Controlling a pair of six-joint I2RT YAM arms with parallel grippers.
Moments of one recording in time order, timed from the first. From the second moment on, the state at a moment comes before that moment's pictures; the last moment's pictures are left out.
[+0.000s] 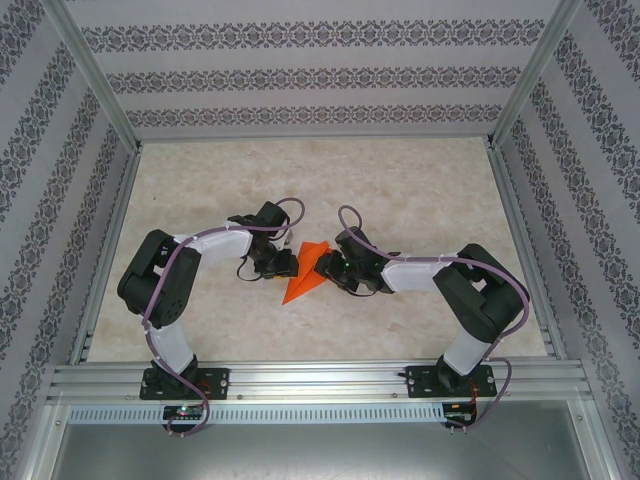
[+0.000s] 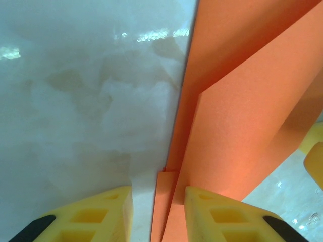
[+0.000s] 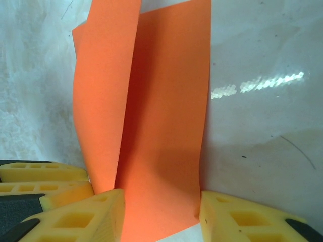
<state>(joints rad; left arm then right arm) -0.53 1.81 1.06 -0.59 0.37 -0.51 0.72 1.70 0.74 0.09 -0.23 1.13</state>
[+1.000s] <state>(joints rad) -0.53 1.81 1.06 -0.58 0.37 -0.53 0.72 1.84 0.84 0.28 -0.29 1.08</state>
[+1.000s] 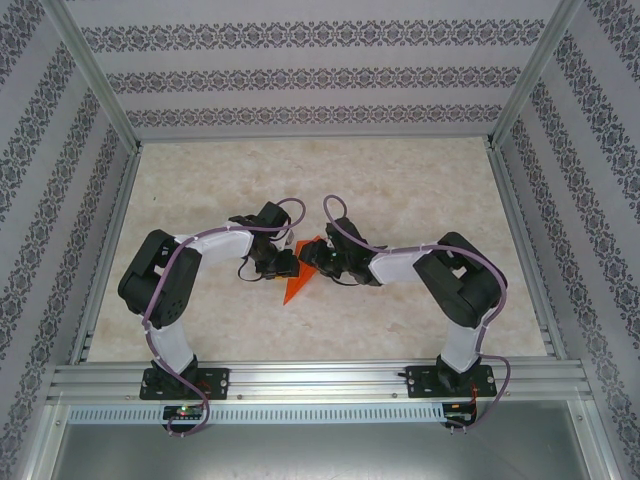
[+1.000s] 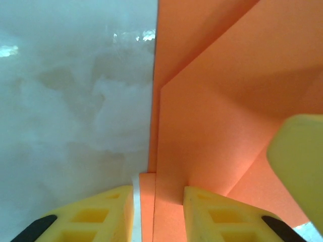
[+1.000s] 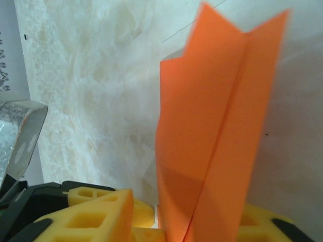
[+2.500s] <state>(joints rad) -0.57 1.27 0.82 -0.49 0.07 -0.69 0.72 1.56 1.04 -0.42 -0.04 0.77</state>
